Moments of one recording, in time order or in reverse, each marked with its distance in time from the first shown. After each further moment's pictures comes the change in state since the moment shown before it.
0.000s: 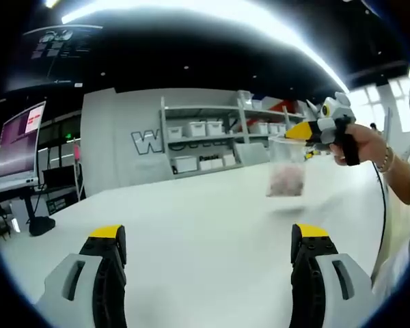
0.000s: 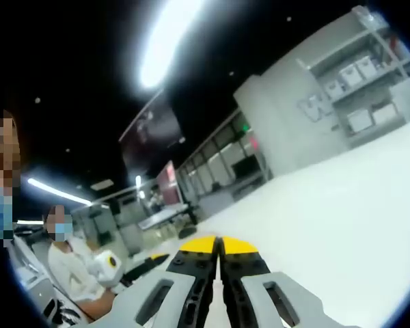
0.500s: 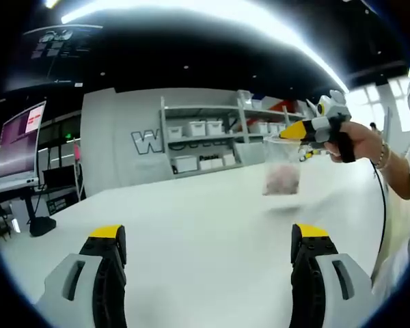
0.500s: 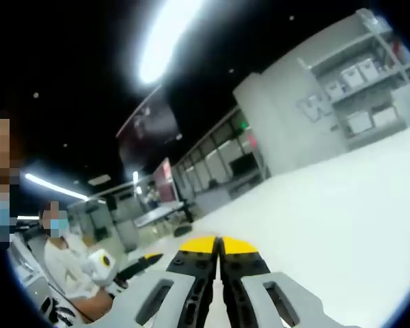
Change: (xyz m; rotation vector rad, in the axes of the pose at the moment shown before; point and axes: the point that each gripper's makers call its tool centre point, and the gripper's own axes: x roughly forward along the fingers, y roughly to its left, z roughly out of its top) left arm -0.001 0.004 -0.001 0.003 0.001 0.003; right arm 0.009 -0.008 0.004 -0.021 0.021 -0.018
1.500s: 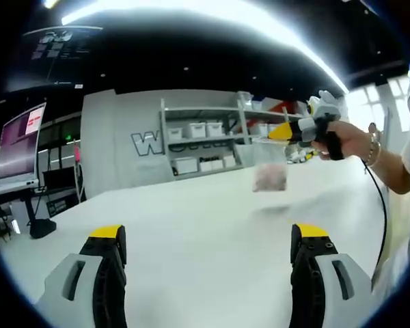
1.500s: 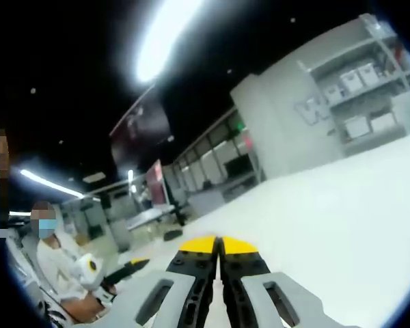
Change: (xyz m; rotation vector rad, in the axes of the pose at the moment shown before) left arm 0.002 0.001 0.003 0.002 -0.011 -0.002; right arm 0.018 -0.025 0.020 -0.022 -0.007 -0.033
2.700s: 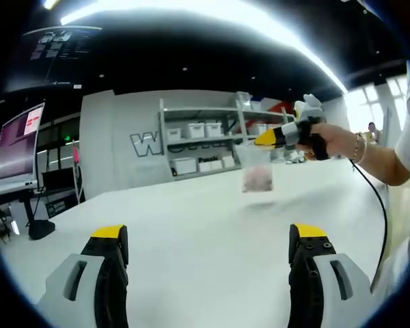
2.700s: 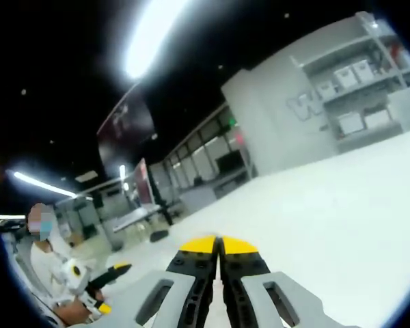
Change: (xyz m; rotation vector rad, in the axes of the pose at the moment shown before) left arm 0.002 -0.001 0.000 0.005 -0.003 -0.008; right arm 0.025 -0.035 0.004 0.012 0.035 -0.051
